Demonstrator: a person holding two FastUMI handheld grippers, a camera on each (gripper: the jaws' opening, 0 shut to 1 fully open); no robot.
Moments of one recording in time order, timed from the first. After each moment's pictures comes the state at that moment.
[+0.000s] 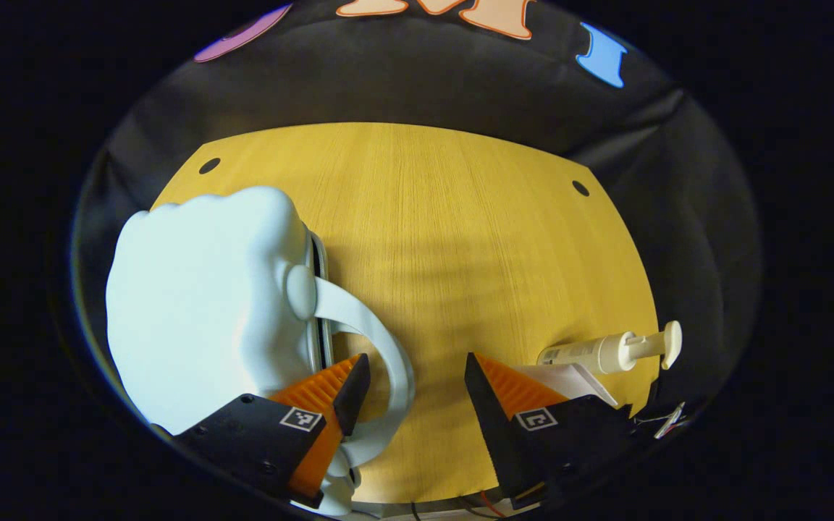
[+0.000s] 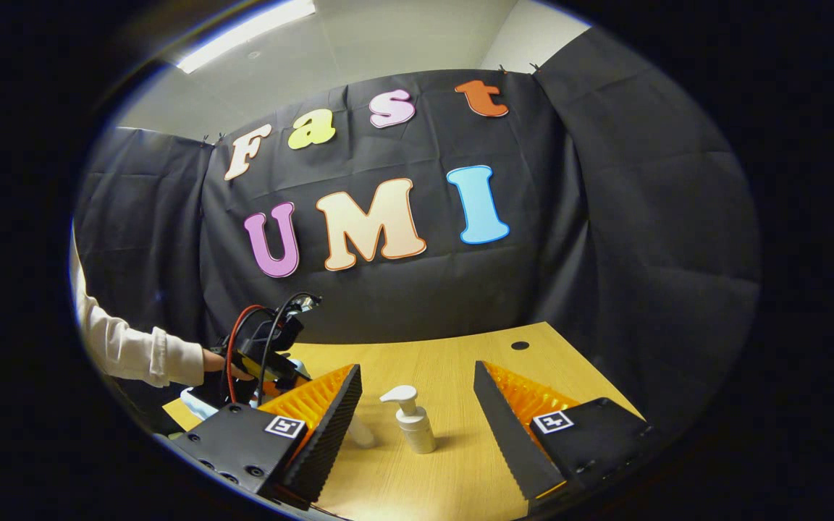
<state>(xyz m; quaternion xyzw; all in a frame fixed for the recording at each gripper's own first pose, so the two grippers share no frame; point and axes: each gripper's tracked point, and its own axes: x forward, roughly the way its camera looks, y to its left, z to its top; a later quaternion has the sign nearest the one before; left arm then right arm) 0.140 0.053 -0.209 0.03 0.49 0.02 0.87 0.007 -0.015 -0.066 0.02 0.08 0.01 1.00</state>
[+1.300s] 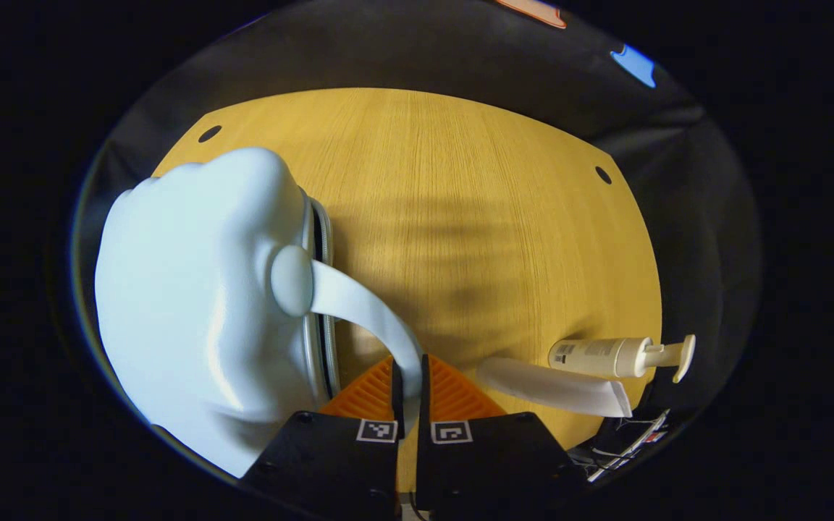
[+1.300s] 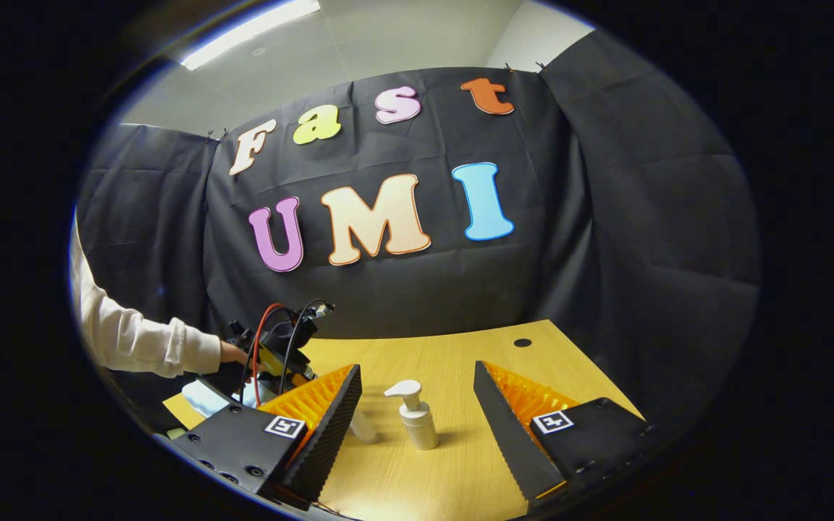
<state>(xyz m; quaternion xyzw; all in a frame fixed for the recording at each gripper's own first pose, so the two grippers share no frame) 0.138 0.062 -0.221 -0.02 0.54 0.05 0.84 0.006 -0.006 -0.072 0.01 0.09 0.02 1.00</state>
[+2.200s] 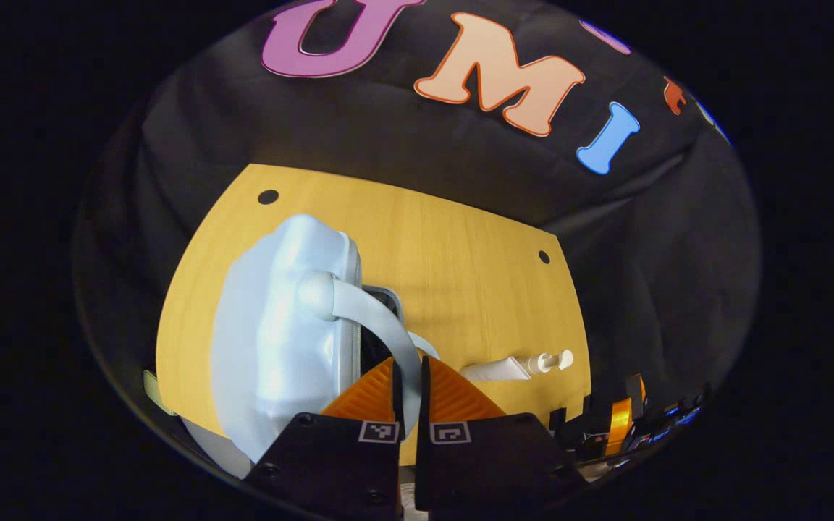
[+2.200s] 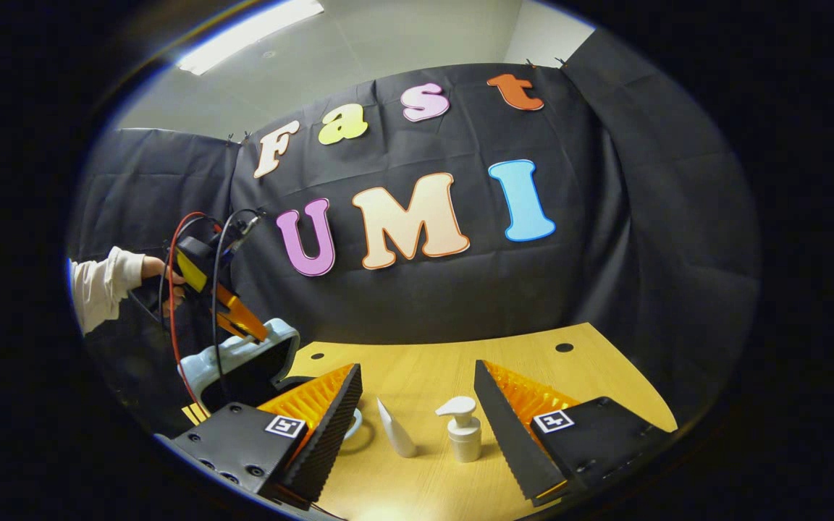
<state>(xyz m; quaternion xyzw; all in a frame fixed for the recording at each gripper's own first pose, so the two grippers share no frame) 0.082 0.133 0.001 -0.06 0.41 0.00 0.91 0.039 0.056 -0.065 0.02 0.08 0.08 0.99</state>
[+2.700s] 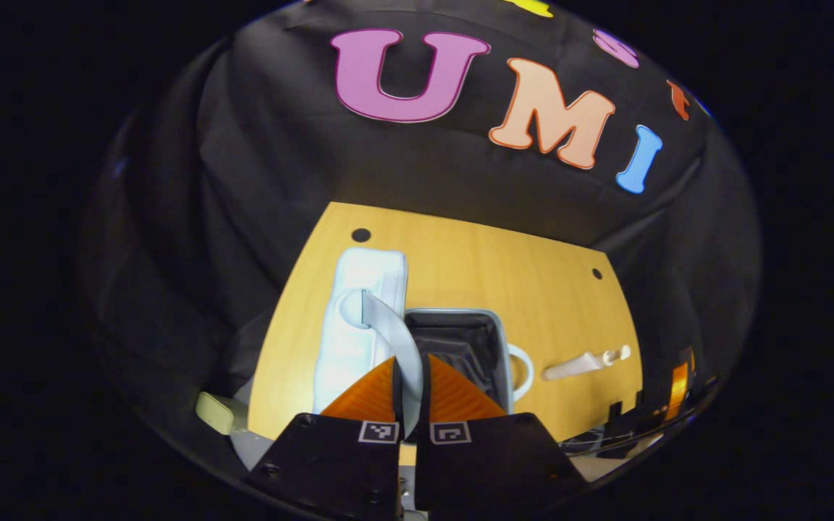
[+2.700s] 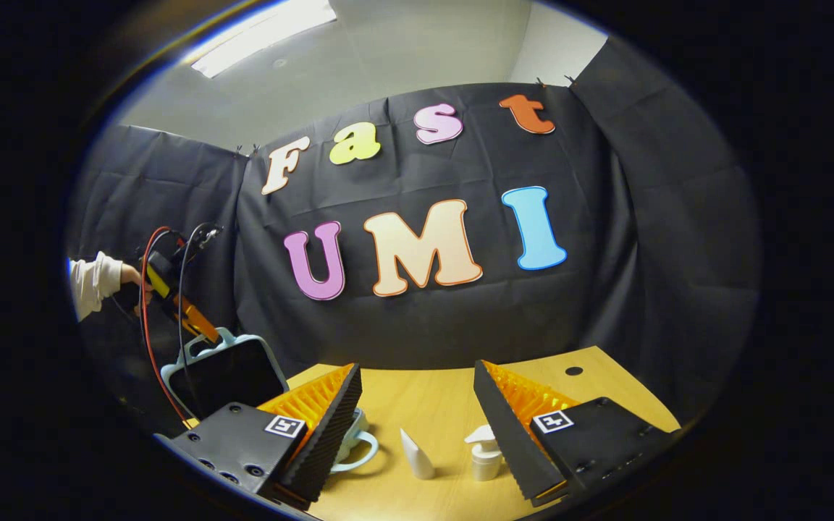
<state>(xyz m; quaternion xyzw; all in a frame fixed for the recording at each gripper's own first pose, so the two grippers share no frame) 0.029 0.292 0.071 0.02 0.37 0.09 0.93 0.048 0.101 -0.034 0.02 0.03 0.08 1.00</state>
